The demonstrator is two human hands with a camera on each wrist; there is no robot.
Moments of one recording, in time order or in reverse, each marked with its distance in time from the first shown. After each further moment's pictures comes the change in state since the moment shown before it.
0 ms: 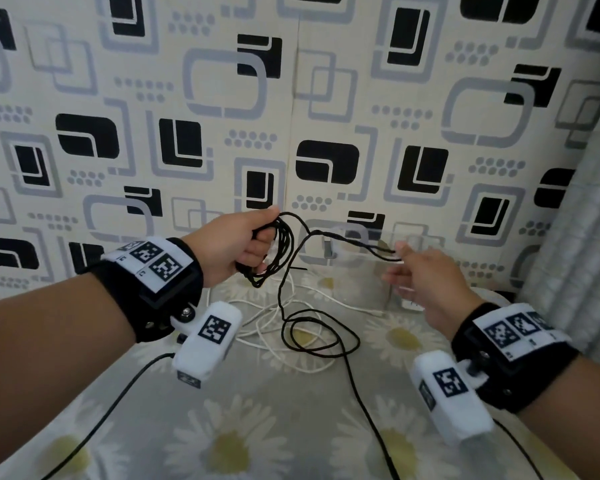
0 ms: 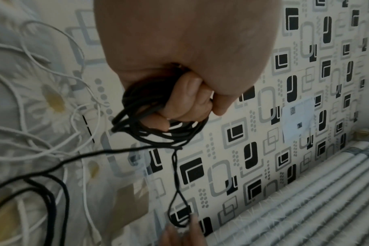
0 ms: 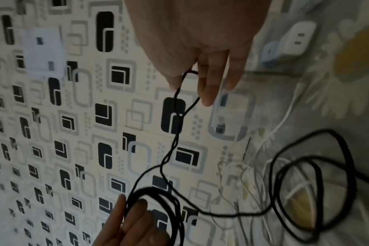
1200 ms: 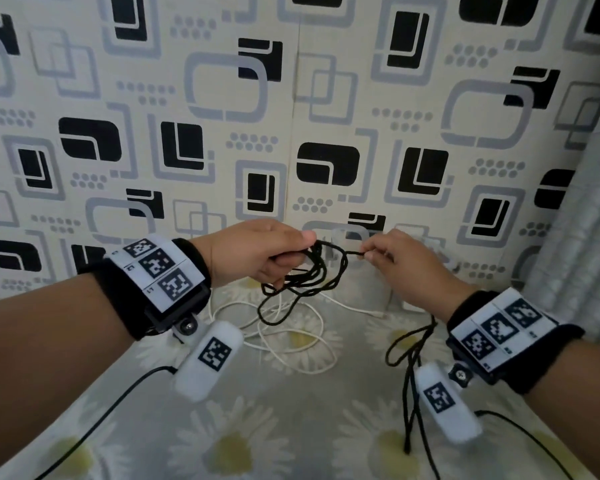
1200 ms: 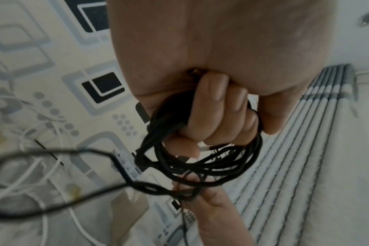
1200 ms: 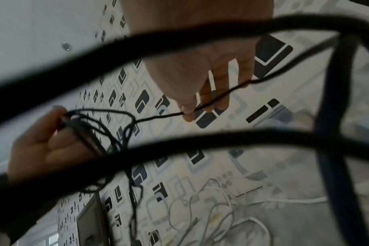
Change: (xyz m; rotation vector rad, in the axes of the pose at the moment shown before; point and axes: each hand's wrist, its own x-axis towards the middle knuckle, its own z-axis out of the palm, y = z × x) left_hand -0.018 0.009 0.013 0.331 -0.378 0.251; right_hand 0.002 -0.018 0.012 -0.894 -0.212 -0.573
